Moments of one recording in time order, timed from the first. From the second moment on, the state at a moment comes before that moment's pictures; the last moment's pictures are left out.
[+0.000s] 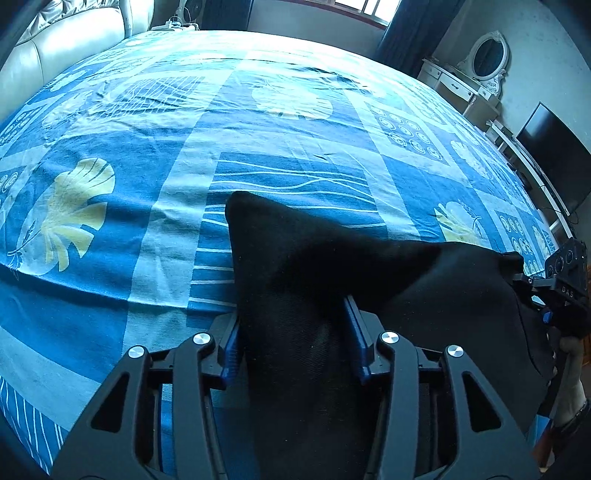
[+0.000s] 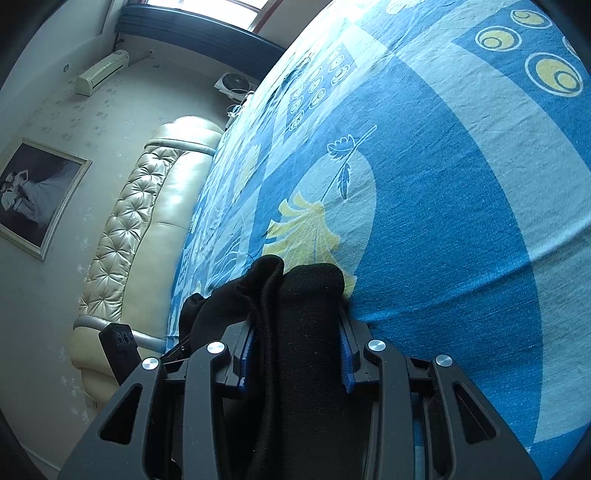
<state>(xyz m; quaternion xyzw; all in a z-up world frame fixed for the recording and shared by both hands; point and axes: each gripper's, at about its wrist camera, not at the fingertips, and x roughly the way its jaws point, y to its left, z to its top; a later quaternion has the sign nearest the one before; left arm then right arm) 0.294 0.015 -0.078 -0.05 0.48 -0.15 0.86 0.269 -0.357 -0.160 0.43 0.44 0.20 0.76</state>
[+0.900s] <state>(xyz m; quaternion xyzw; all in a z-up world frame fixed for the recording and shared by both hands) 0.160 0.078 -0.087 -0.27 0.50 -0.22 0.79 0.153 -0.351 -0.135 0.45 0.44 0.20 0.75</state>
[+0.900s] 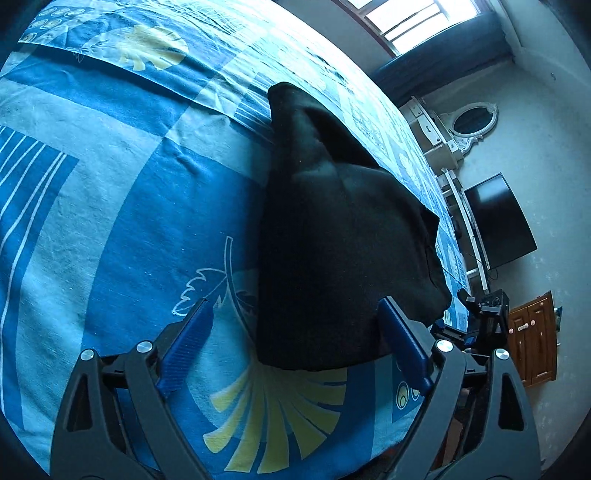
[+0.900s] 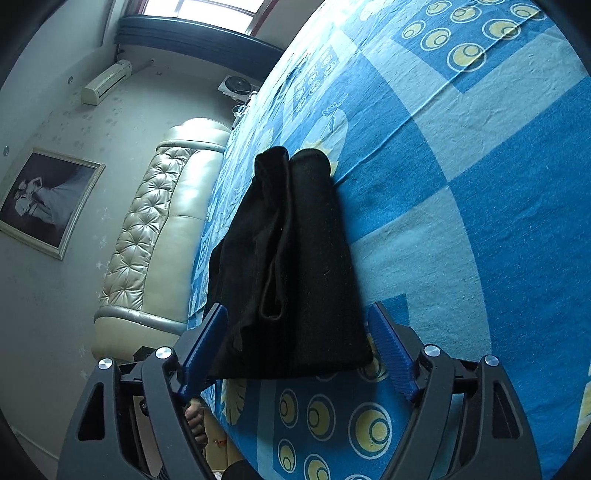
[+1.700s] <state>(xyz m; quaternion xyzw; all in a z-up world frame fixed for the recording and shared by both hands) 0.162 0.037 -0.072 -0.20 0.52 -0.17 0.81 0.160 -0.313 -0.127 0.38 0.46 0.16 0.78</state>
